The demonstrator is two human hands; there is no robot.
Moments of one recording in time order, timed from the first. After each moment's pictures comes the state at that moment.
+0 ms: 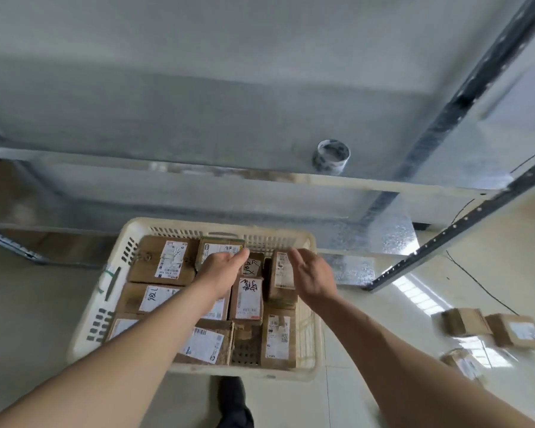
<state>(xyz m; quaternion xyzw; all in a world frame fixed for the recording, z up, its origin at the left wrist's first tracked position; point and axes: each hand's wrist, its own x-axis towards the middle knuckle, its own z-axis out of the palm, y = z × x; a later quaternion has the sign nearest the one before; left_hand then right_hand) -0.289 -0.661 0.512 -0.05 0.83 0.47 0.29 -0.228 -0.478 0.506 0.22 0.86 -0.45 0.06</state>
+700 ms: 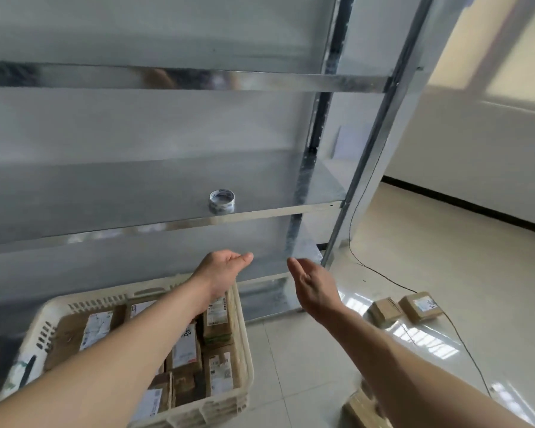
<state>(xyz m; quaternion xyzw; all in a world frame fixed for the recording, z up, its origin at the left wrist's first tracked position) -0.183 -0.532 0.647 0.16 0.82 0.48 0.28 -0.056 -0.369 0.623 0.28 0.87 -0.39 -0.10</state>
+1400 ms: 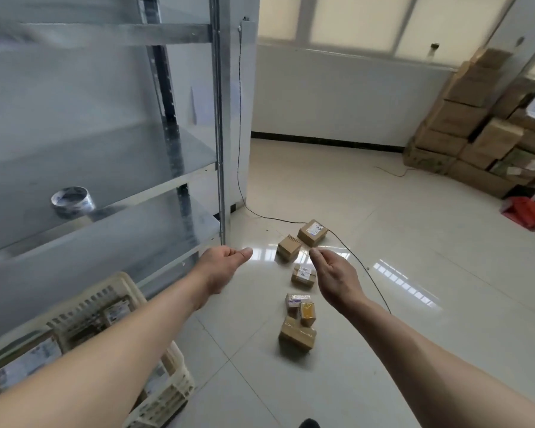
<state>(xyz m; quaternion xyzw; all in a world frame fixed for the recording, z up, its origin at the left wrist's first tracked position) -0.051 -0.422 0.631 0.31 0.74 0.40 0.44 0.165 -0.327 0.618 0.57 0.71 -0.36 -0.21</state>
